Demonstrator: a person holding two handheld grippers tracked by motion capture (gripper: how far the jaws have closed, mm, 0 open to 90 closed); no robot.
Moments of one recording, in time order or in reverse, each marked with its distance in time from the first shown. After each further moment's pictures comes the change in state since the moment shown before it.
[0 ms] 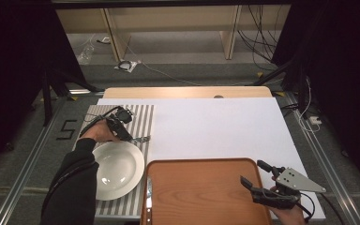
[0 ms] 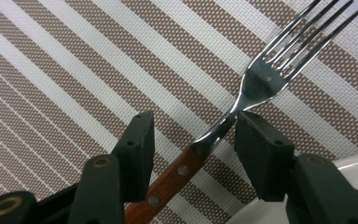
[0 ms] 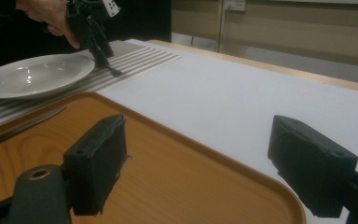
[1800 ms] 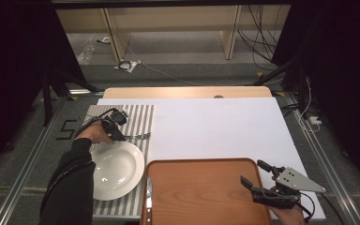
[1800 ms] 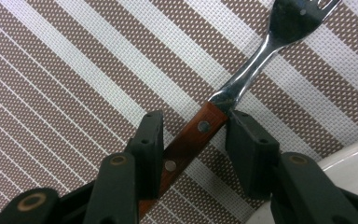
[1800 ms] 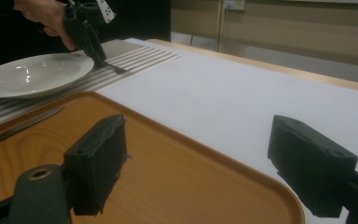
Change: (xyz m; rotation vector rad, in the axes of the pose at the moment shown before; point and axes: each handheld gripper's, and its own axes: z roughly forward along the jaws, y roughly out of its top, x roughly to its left) left arm 0.014 -0.016 0.007 0.071 0.014 -0.025; right arm 0.000 0.000 0.000 0.004 -0.003 -0.003
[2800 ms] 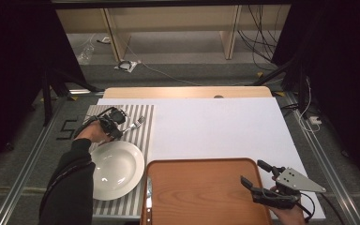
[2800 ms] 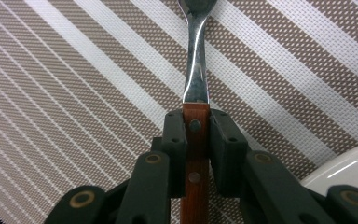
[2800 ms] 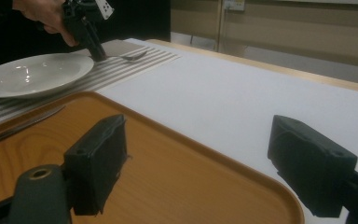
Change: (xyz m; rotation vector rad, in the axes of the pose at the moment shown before) left arm 0.002 -0.003 -0.008 -0.038 0.081 0.015; right arm 0.000 0.000 0.000 -0.002 -0.001 -0.001
